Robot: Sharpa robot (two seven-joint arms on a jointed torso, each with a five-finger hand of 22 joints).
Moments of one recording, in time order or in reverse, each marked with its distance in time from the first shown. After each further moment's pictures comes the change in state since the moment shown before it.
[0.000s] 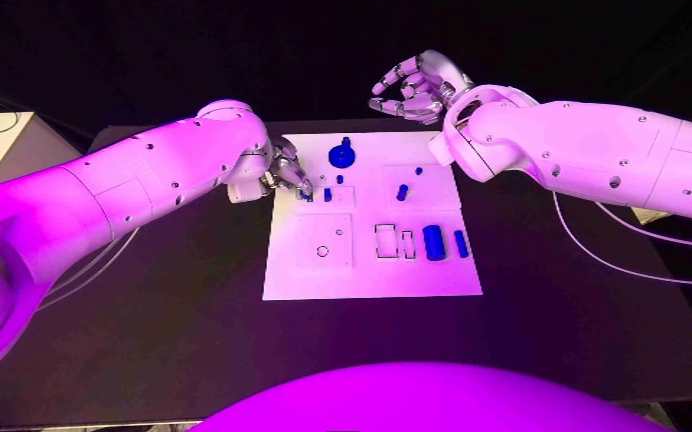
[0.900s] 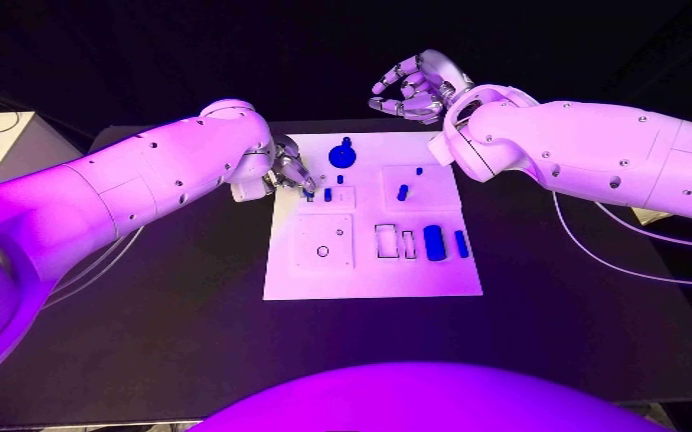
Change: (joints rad) left arm 0.000 0.009 0.000 -0.006 0.011 -0.020 0.001; left_hand 0.014 0.015 0.001 0.001 -0.070 -0.006 -0.006 -0.014 -0.010 -0.042 0.007 -0.020 -0.047 0.000 0.007 -0.008 0.000 0.016 -0.014 0.007 -0.008 -0.014; right arm 0.001 0.003 0.000 0.000 0.000 -0.002 0.000; right_hand 0.000 0.000 0.000 0.000 0.000 0.000 0.000 0.000 -0.001 0.000 0.000 0.000 0.000 0.000 0.000 0.000 0.000 0.000 0.000 0.000 0.000 0.000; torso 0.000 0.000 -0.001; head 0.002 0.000
